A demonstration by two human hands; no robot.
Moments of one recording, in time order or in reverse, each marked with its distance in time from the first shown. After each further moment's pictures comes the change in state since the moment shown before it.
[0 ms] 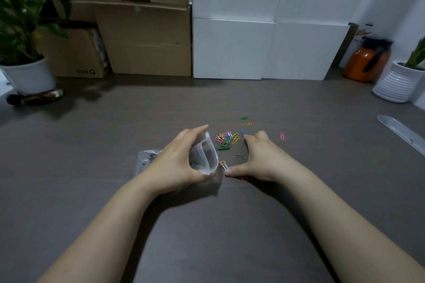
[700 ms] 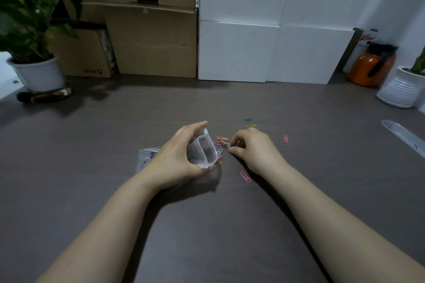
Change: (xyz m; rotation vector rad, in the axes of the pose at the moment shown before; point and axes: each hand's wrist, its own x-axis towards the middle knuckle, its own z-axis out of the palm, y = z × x) left_hand -0.005 -0.003 -0.008 -0.126 0.066 -0.016; right_hand 0.026 -0.011 0.016 0.125 0.274 -0.121
